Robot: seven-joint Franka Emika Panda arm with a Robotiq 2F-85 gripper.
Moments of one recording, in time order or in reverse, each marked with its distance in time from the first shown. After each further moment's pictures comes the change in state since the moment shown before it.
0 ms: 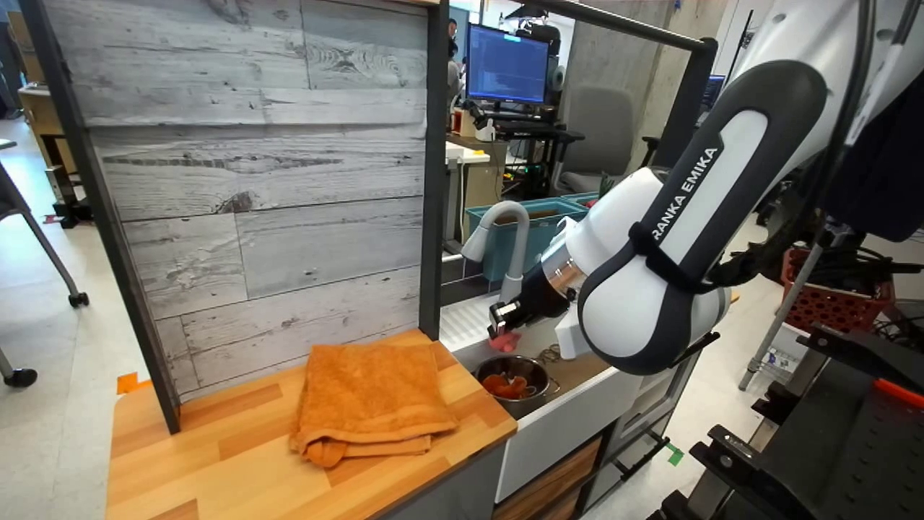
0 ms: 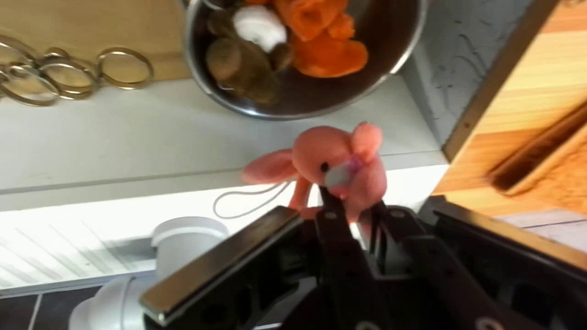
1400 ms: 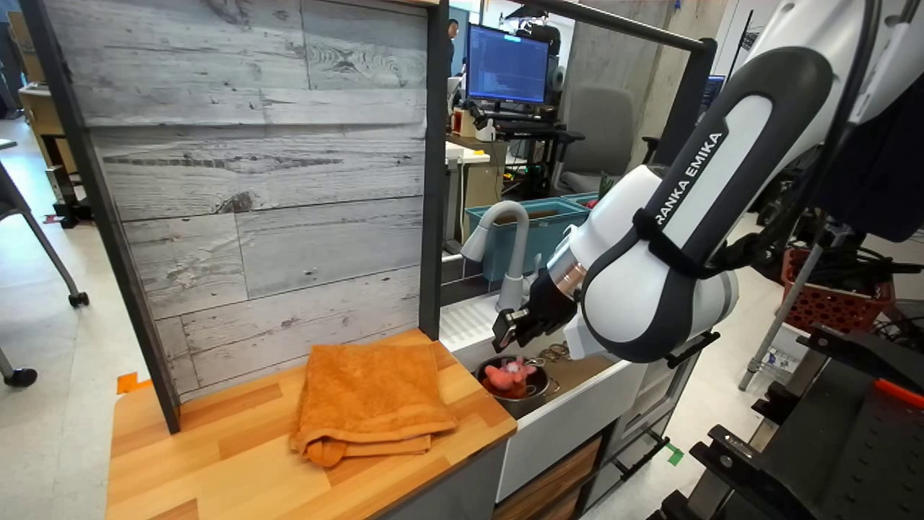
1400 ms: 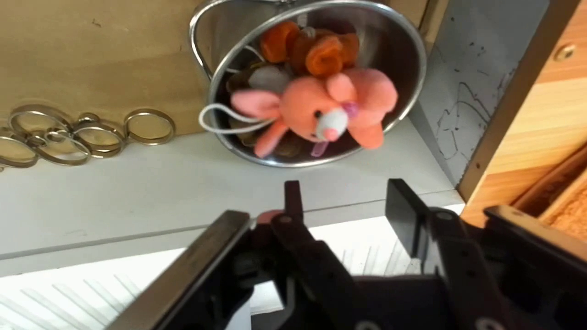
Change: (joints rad) arm -0.034 -0.018 0.021 -0.022 0.036 -0.105 -0.004
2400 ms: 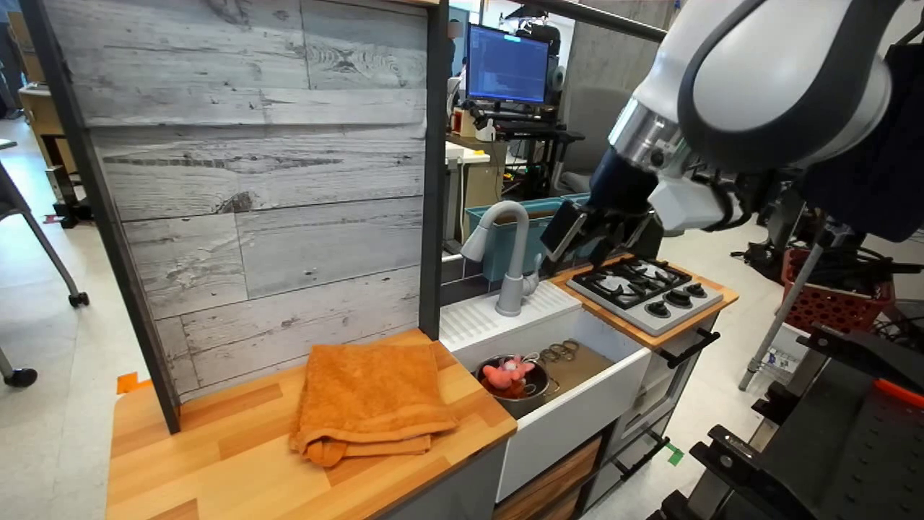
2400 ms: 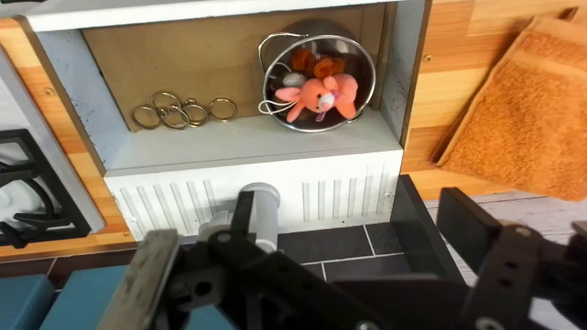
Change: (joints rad) arm 0.024 -0.585 -0.041 -0.444 0.041 -0.285 0.010
